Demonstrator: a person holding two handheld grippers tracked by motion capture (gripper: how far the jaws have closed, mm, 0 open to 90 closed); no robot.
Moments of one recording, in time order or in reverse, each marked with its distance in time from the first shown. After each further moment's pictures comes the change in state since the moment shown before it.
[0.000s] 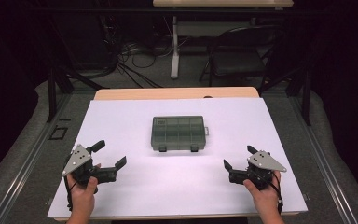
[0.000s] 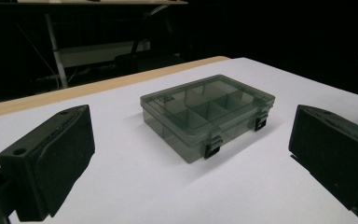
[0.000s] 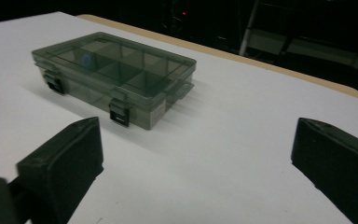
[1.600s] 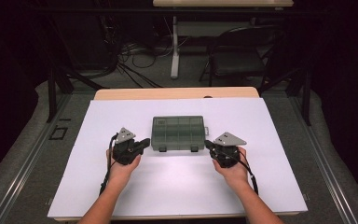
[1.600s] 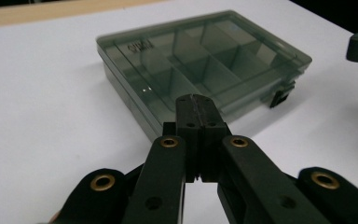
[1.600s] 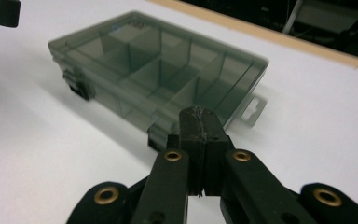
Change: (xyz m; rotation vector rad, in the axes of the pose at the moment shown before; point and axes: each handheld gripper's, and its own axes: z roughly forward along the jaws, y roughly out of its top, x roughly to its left) left arm -0.019 -0.004 0.115 0.314 -0.003 -0.118; right arm 0.034 0.024 0.087 0.140 0.138 -0.011
